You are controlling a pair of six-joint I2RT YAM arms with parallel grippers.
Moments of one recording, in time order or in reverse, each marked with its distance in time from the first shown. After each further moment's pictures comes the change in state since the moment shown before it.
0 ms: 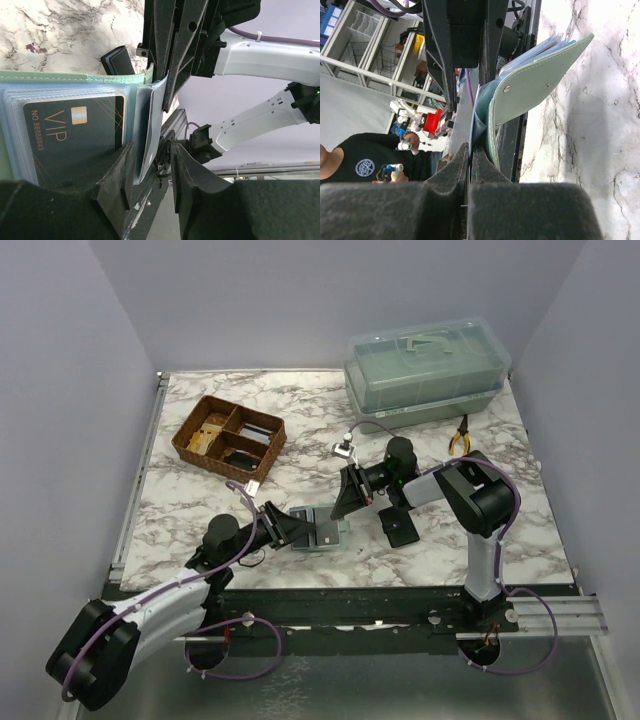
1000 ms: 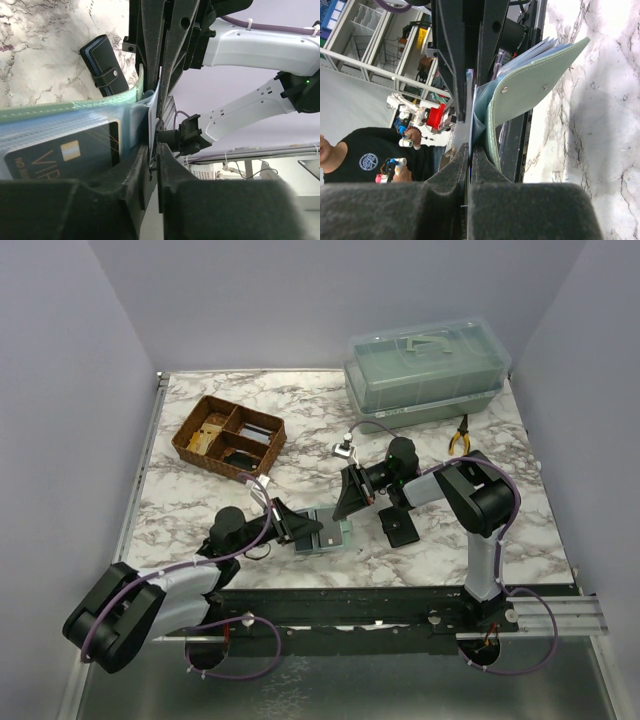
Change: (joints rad) left arm 0.001 0.249 0.036 0.253 0.108 -0.043; right arm -0.001 0.002 0.000 0.056 -0.021 0.055
